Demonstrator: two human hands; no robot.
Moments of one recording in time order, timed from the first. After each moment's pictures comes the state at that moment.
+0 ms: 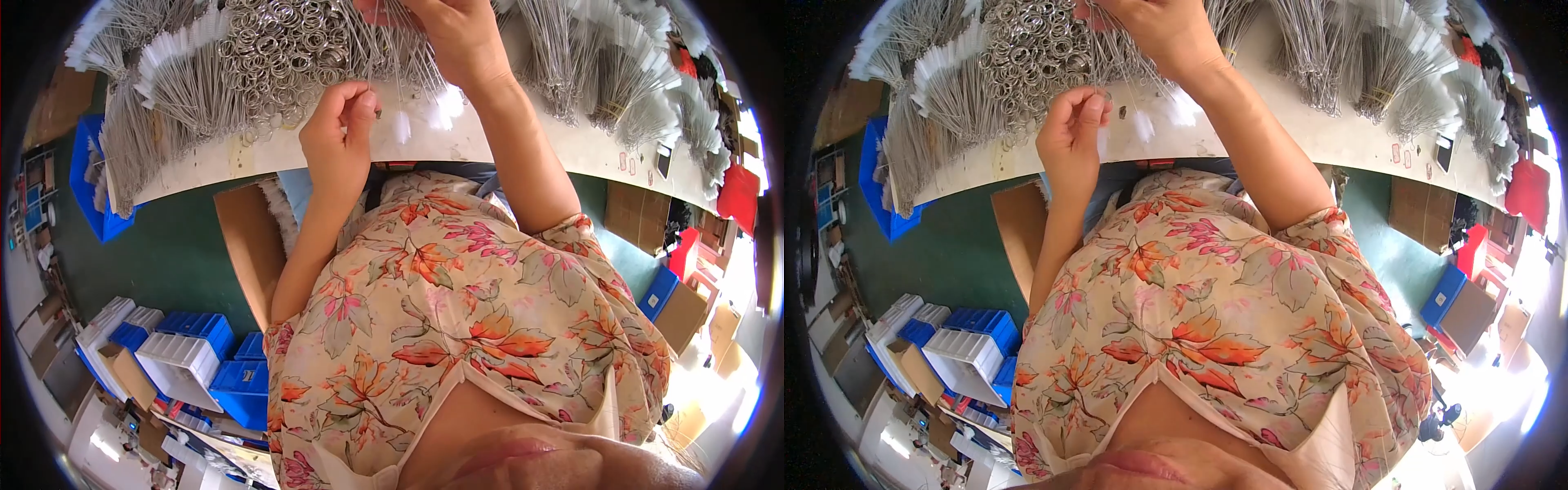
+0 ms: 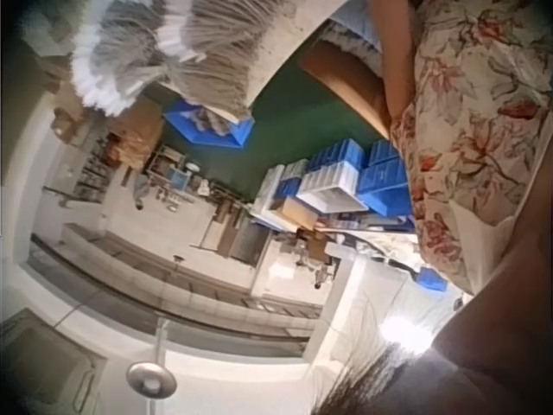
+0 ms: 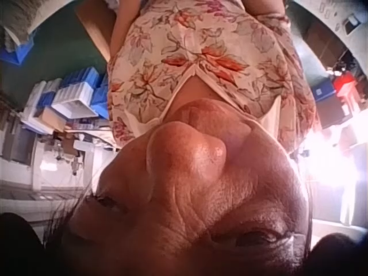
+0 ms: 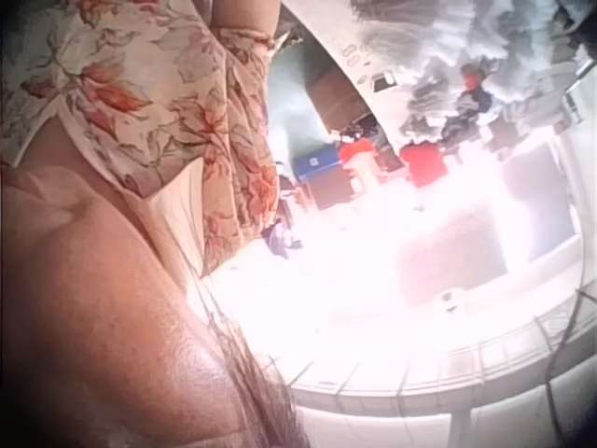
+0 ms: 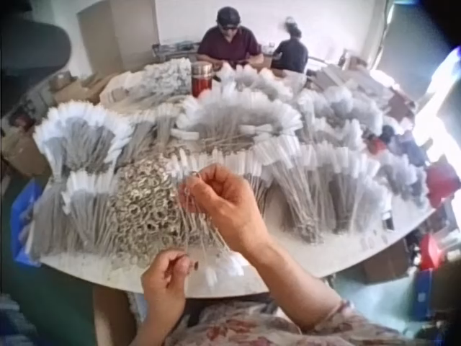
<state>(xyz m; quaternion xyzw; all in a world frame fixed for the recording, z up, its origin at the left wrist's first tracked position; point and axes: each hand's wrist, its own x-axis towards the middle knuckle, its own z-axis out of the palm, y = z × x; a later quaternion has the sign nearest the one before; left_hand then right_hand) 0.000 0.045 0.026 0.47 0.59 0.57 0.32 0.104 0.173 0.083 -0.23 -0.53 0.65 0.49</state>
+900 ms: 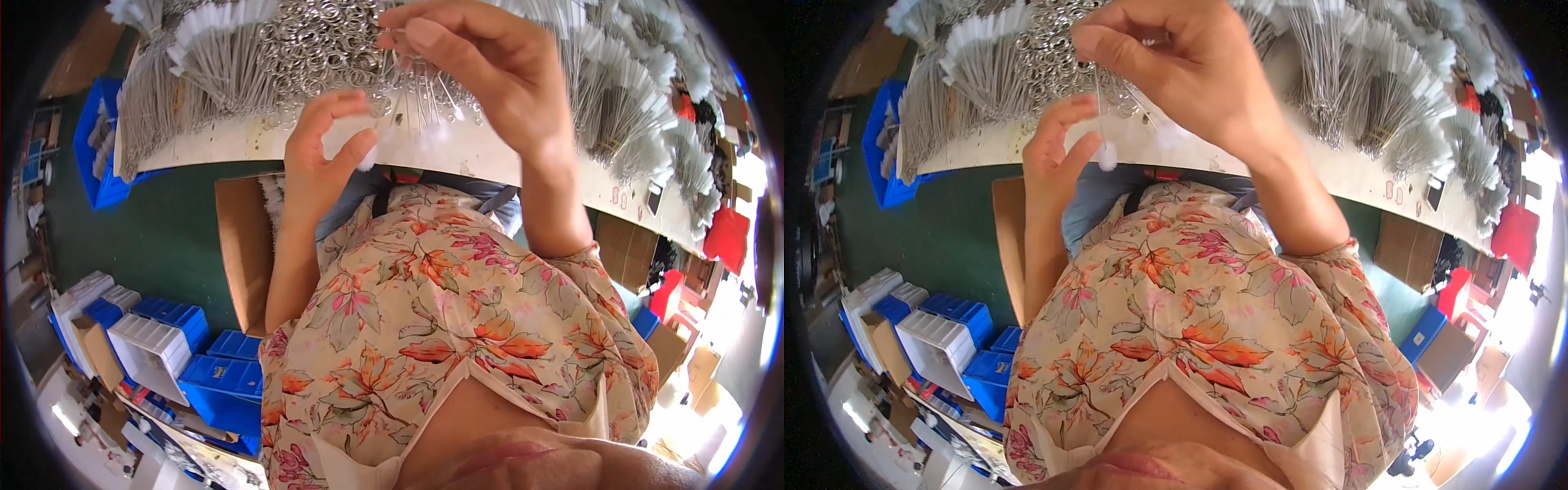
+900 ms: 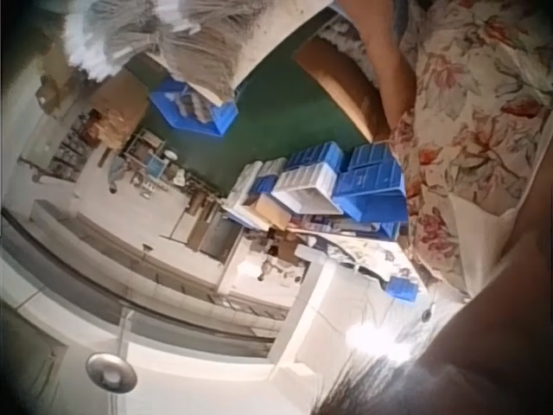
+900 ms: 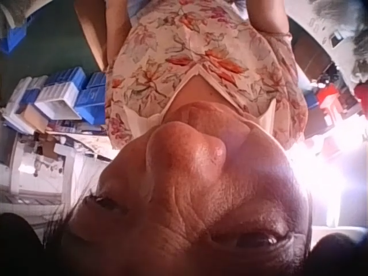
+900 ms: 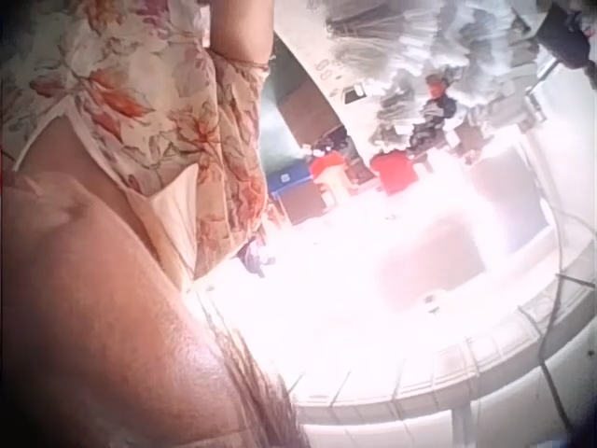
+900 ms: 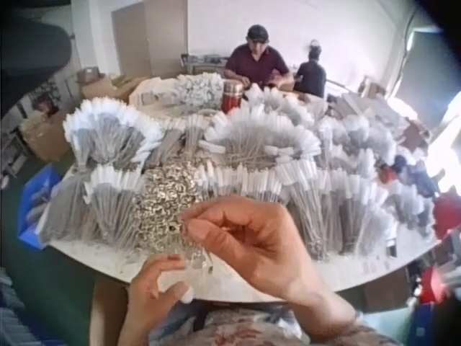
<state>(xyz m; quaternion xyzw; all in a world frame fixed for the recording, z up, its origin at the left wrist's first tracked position) -0.044 0.019 0.048 0.58 0.53 0.55 0.28 0.117 0.126 0.149 -0.21 -0.67 0.59 0.39</state>
